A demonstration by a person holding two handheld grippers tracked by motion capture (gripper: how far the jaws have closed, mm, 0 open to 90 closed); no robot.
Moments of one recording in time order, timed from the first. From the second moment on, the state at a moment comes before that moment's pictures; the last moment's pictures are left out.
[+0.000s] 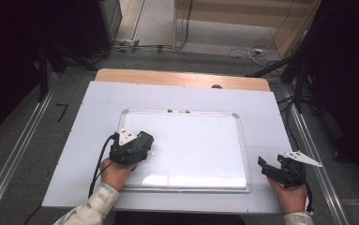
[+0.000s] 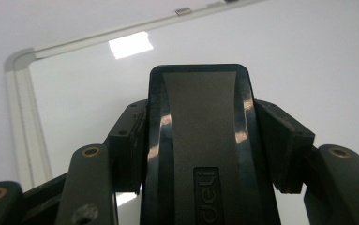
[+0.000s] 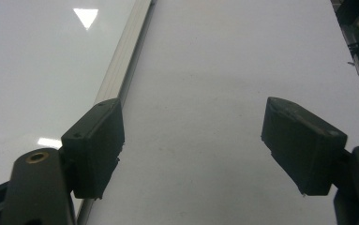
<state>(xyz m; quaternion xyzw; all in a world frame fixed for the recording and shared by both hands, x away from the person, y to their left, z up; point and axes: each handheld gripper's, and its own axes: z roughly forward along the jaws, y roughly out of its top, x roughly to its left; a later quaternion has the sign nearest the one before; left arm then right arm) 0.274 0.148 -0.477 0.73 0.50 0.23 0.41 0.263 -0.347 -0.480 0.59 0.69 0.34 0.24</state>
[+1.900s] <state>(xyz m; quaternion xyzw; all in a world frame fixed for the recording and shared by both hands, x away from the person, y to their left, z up) 0.292 0.183 -0.467 0.64 0.58 0.25 0.43 0.264 -0.347 -0.481 0.59 0.69 0.34 0.24</state>
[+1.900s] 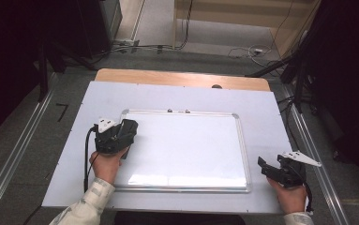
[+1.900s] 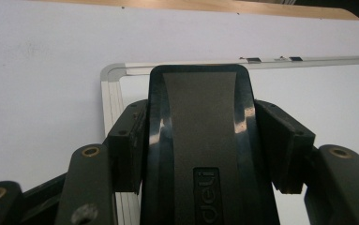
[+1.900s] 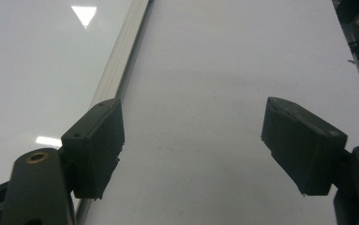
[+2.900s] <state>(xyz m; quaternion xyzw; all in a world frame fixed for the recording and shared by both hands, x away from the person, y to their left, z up) 0.332 0.168 -0.470 0.63 0.62 0.27 0.39 0.263 -0.348 -0.480 0.59 0.69 0.34 0.24</state>
